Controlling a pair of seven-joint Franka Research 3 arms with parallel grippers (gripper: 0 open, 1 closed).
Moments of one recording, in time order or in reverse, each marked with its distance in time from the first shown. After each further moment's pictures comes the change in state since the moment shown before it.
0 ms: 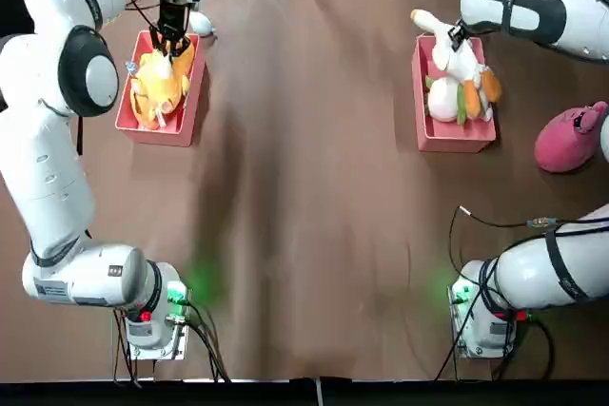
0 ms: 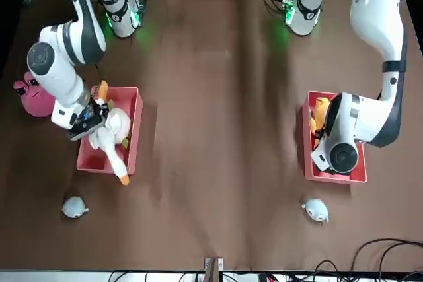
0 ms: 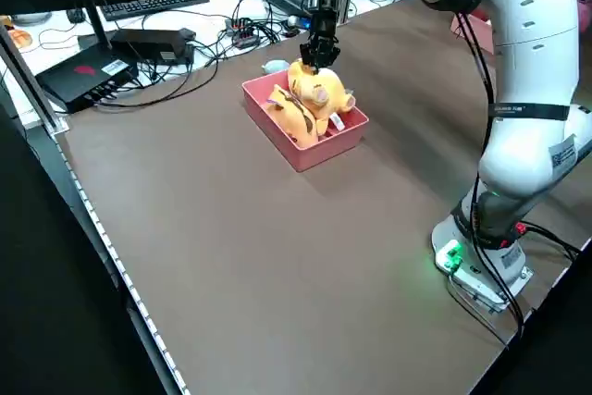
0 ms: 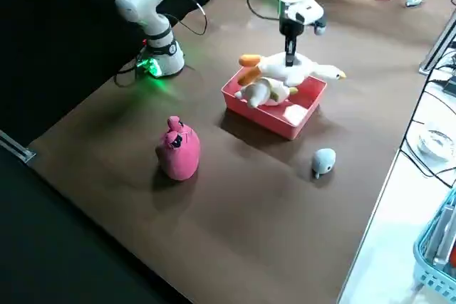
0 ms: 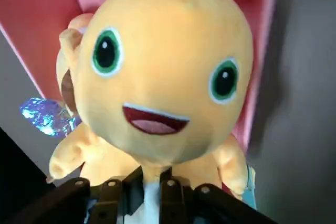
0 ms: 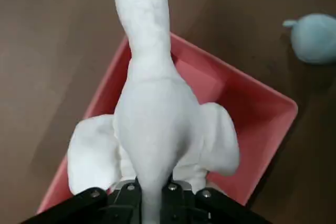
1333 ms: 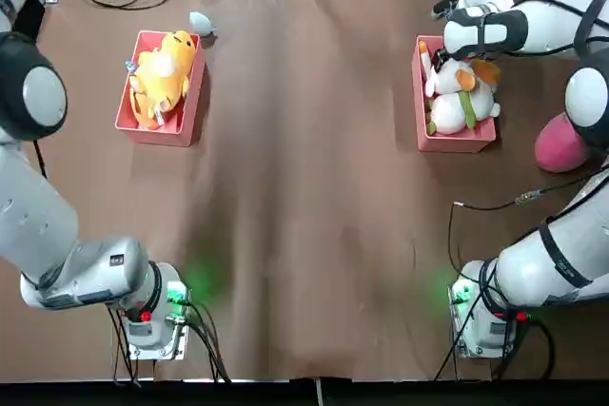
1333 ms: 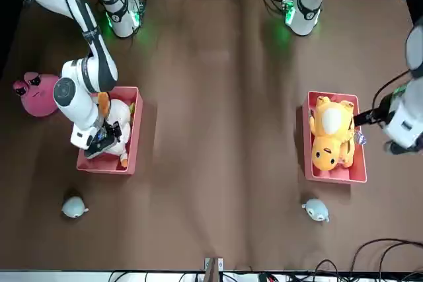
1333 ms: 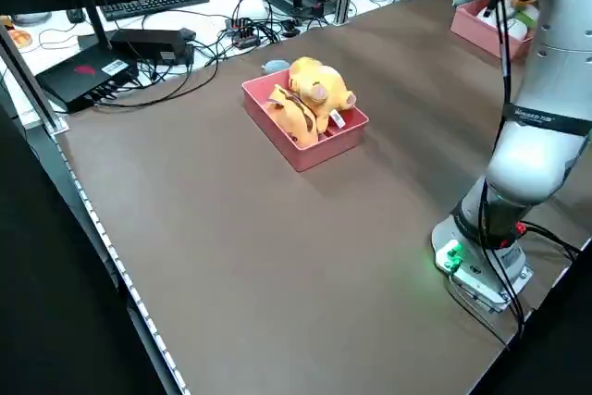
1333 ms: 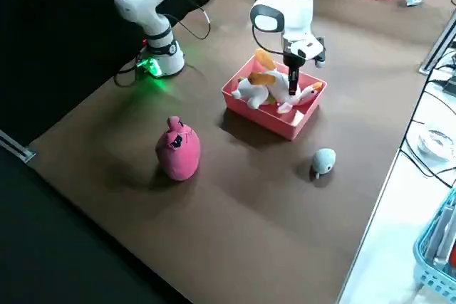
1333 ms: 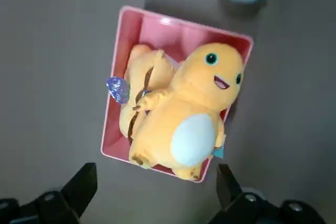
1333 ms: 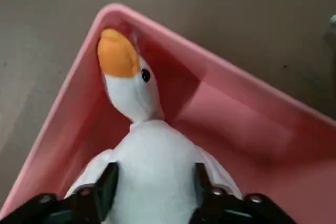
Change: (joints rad) left arm 0.170 -0.347 -0.012 0.041 -0.237 0.006 -0.022; right arm -0.029 0.223 0.021 0.010 0.000 0.241 -0.001
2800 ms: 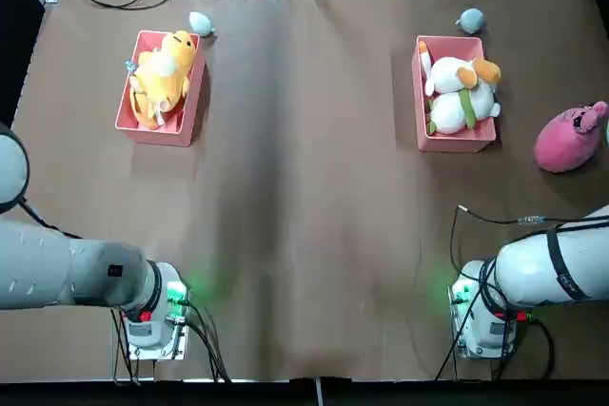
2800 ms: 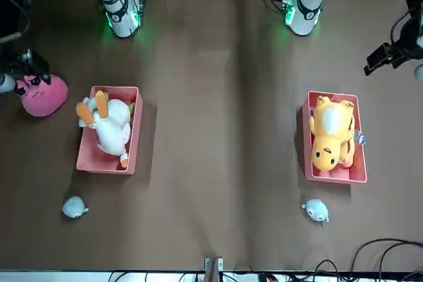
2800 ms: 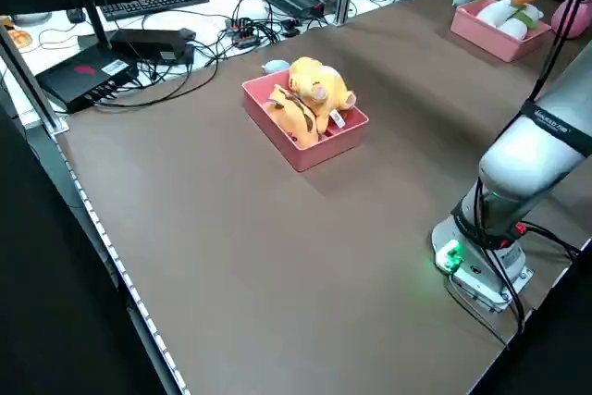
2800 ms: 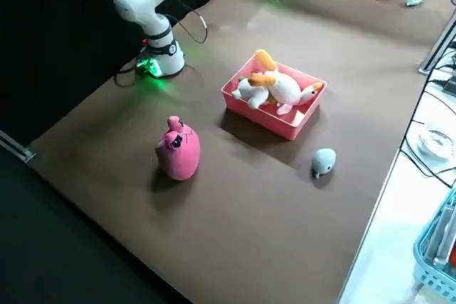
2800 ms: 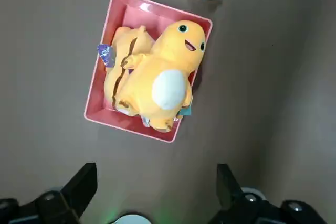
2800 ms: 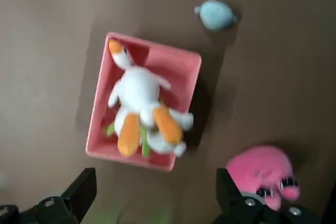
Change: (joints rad) left arm -0.169 -0.352 0.221 -0.204 -0.174 -0.022 0.008; right arm -0.059 -0.245 -0.026 0.708 0.010 -1.087 0.100
